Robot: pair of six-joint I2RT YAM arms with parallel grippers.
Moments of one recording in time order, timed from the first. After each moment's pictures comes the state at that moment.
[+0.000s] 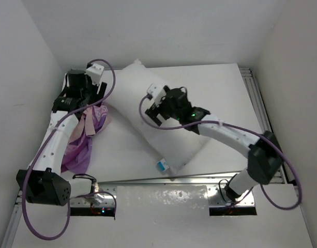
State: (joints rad) left arm -0.06 1.25 1.27 -0.58 -0.11 0.33; right arm 0.71 1.49 1.12 -0.04 0.02 -0.30
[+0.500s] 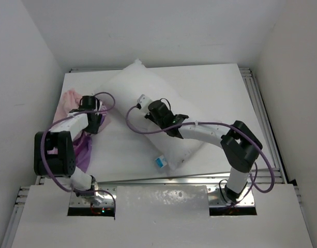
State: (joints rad) left arm 0.02 1.50 0.89 -0.51 -0.35 0.29; right arm 0.86 1.80 1.19 -0.02 0.39 -0.33
